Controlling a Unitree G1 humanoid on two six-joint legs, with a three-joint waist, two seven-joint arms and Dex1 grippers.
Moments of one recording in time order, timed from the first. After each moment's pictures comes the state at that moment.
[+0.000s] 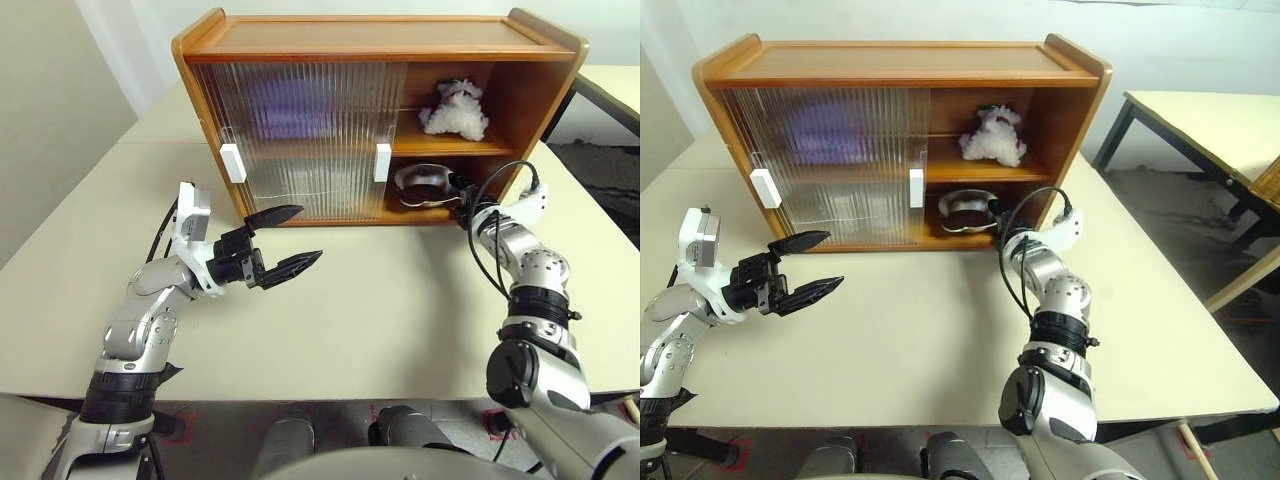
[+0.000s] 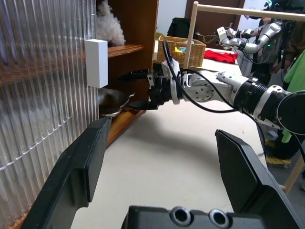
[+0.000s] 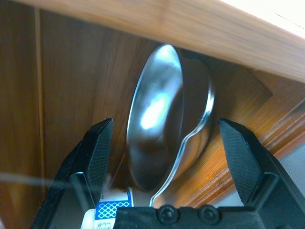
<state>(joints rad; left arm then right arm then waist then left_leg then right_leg) -0.15 0.53 0.11 -0.16 -0.62 0.20 -1.10 -0.65 -0.13 -0.67 0.49 1.01 0.65 -0.12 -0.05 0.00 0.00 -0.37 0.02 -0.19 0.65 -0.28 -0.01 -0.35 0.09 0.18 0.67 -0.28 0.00</state>
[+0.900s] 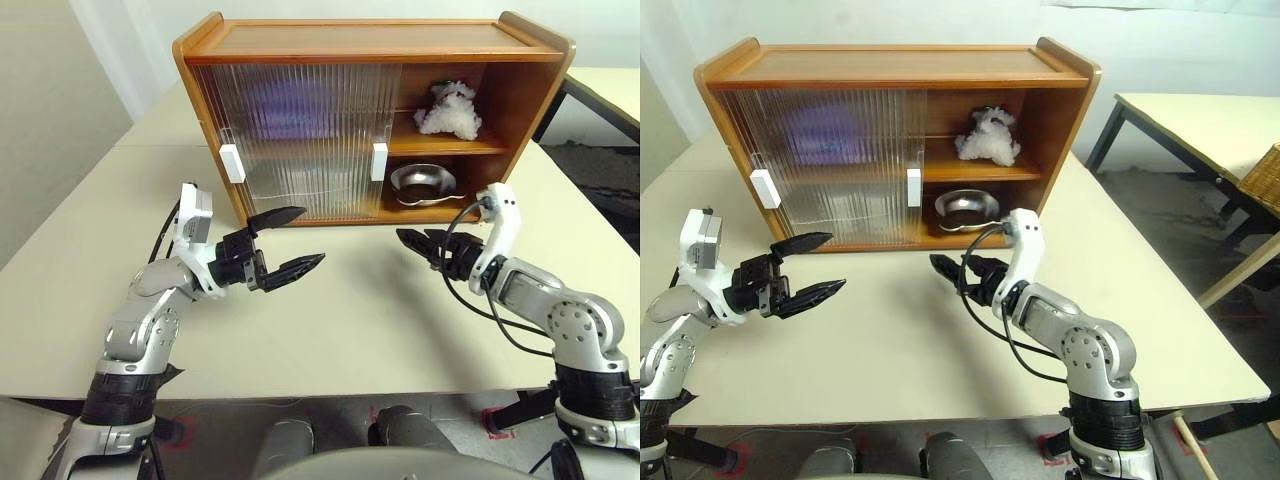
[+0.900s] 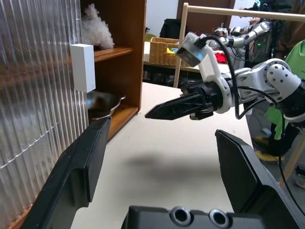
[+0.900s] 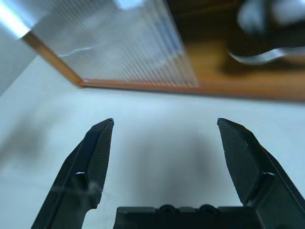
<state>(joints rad) -0.15 0.53 0.10 -0.17 -0.62 0.20 -1.10 -0.22 -0.37 -0.09 -0.33 0.86 0.92 0.21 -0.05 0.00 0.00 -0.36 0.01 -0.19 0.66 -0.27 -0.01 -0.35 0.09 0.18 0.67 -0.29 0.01</state>
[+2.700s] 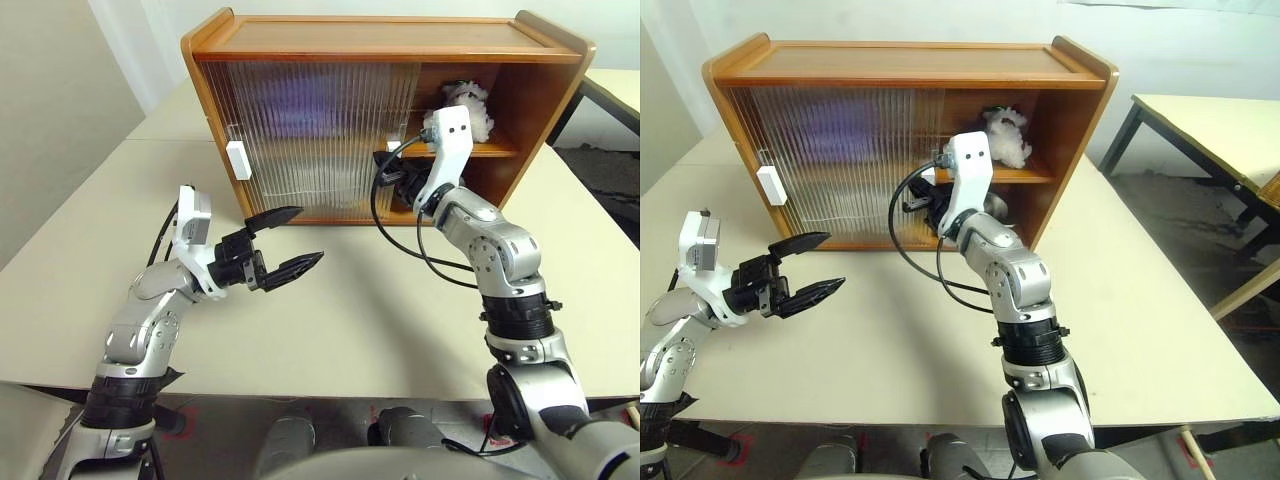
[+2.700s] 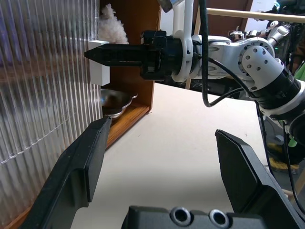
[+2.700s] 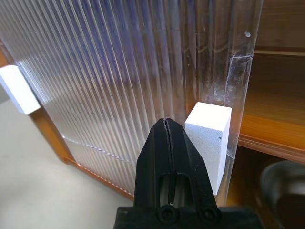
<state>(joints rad) -0.13 0.53 0.10 -0.17 -0.62 0.19 -1.08 -0.60 -0.17 0.03 -0.10 0.39 0.67 0.22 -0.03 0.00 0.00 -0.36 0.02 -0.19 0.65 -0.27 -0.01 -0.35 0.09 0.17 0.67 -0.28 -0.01</state>
